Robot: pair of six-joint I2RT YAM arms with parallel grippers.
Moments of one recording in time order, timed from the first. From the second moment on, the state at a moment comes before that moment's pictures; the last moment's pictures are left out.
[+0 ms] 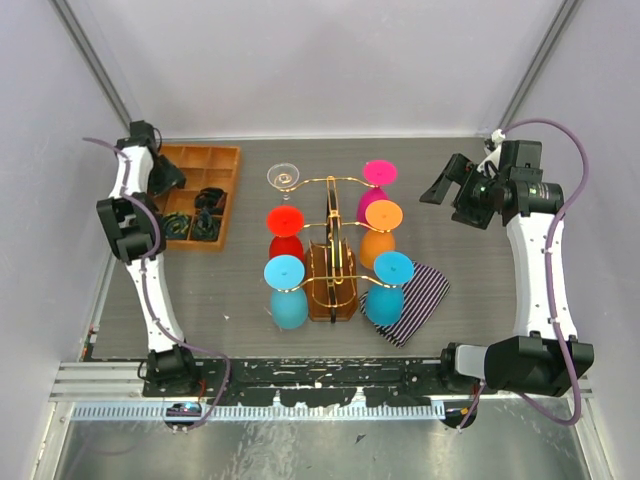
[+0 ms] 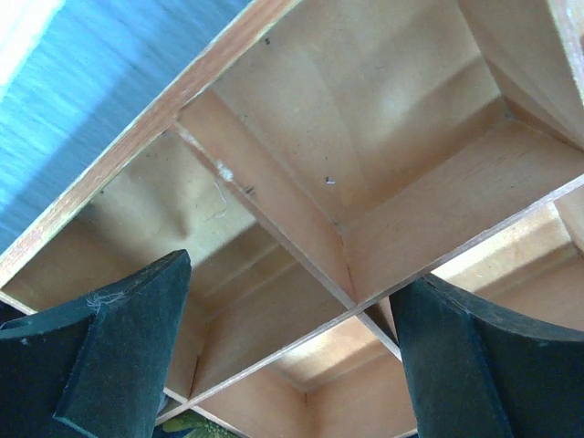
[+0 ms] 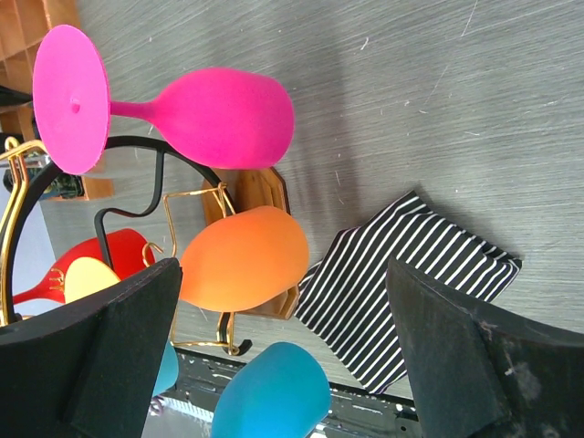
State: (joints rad) left arm 0.20 2.46 2.26 -1.03 -0.14 -0.56; right arm -0.14 1.27 1.43 -1.00 -0.41 0.37
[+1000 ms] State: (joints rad) left arm 0.00 2.12 1.93 -0.82 -0.29 -0.52; right arm -0.13 1.27 1.38 -0.96 -0.43 0.36
